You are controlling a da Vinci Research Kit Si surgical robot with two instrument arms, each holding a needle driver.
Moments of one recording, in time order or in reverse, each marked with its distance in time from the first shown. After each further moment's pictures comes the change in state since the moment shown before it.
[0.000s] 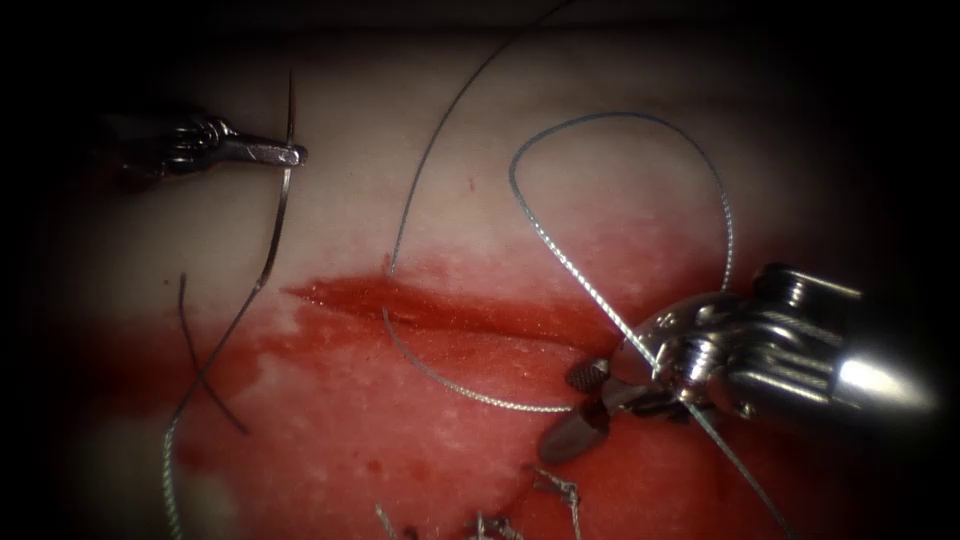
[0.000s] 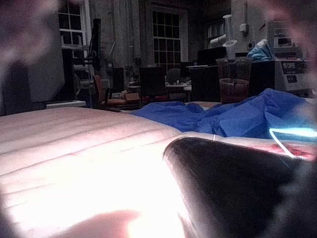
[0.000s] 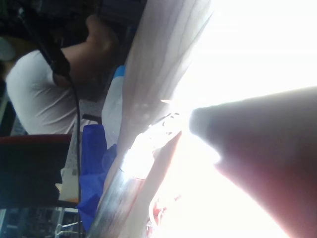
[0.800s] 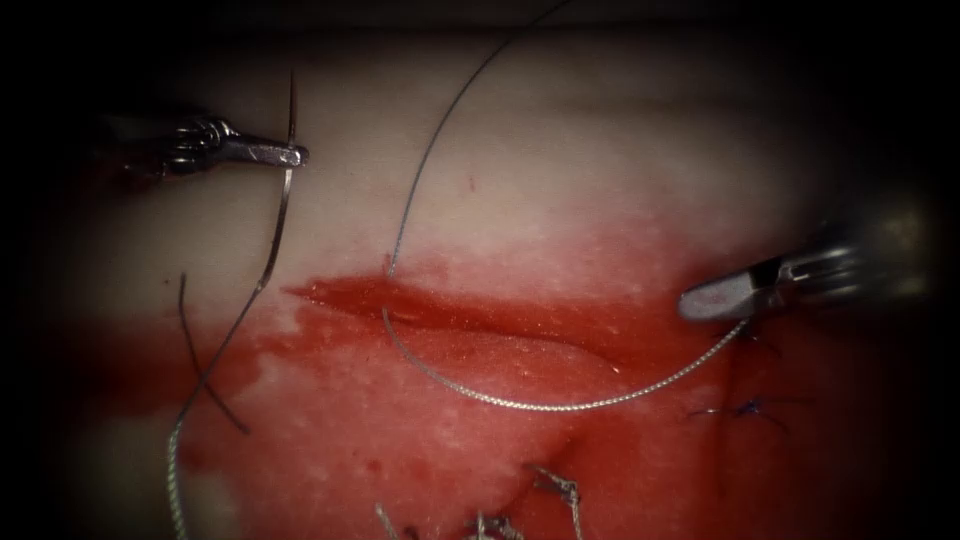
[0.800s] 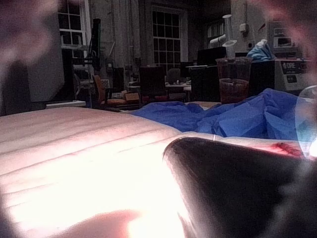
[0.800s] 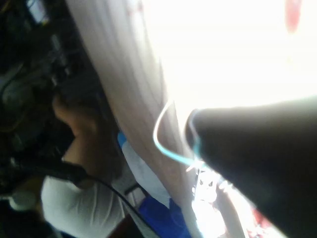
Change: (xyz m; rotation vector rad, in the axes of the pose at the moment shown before) right arm 0.005 -0.007 -0.011 -0.030 -0.430 1.051; left arm 0.000 0.000 0.000 0.002 0.001 0.000
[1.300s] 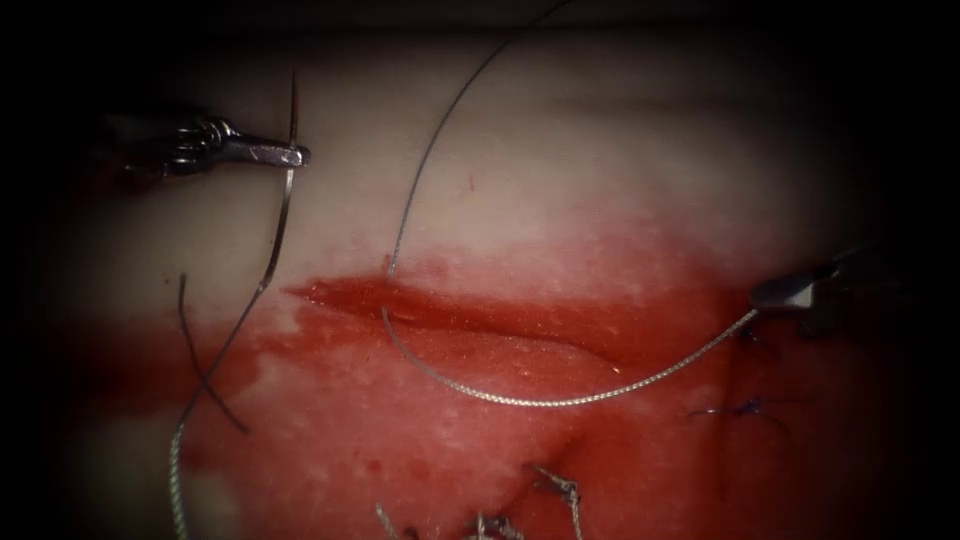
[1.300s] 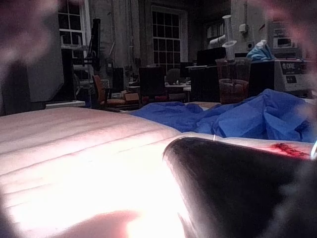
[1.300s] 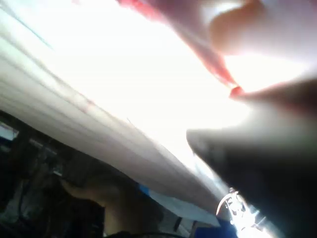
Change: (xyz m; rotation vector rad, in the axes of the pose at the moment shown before) right arm -0.001 -0.011 -0.002 0.304 0.004 0.190; left arm 0.000 0.000 0.000 0.003 0.003 -0.002
